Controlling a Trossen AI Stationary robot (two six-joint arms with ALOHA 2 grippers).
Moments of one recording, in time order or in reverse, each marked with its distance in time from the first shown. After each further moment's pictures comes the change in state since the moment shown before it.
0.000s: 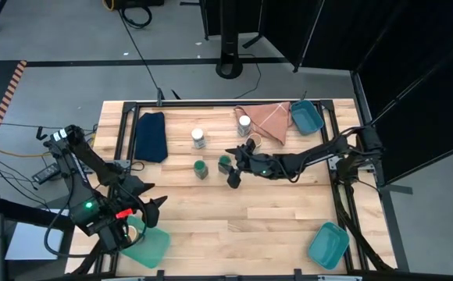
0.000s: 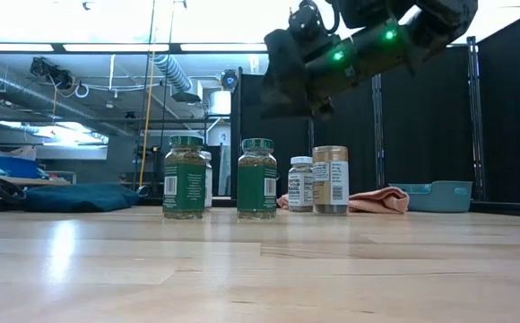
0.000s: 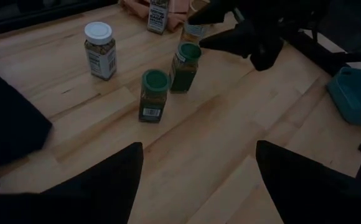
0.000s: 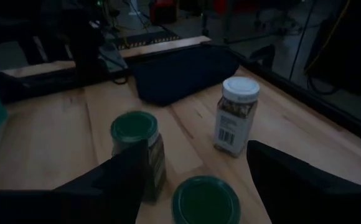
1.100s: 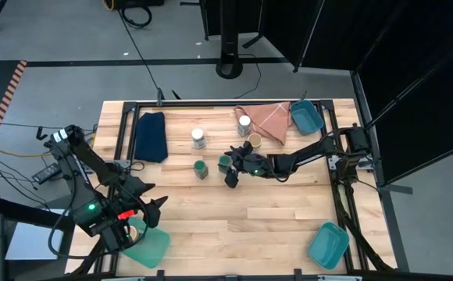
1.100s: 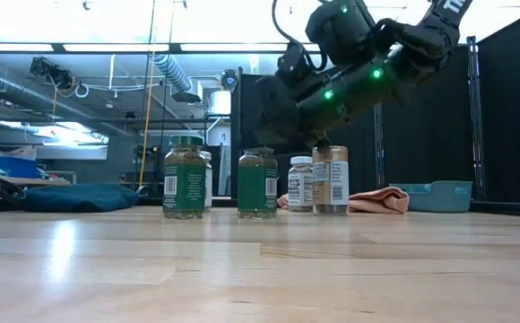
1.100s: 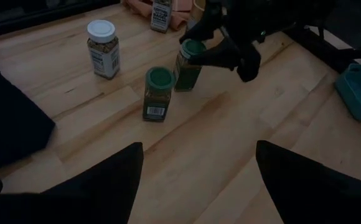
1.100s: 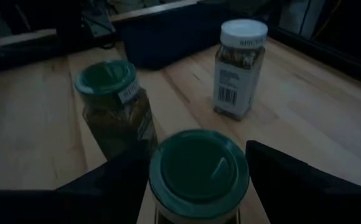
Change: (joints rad) left arm 0.000 0.000 -0.040 0.018 0.001 -0.004; right arm -0.046 0.119 -0.001 0.018 -0.067 0.075
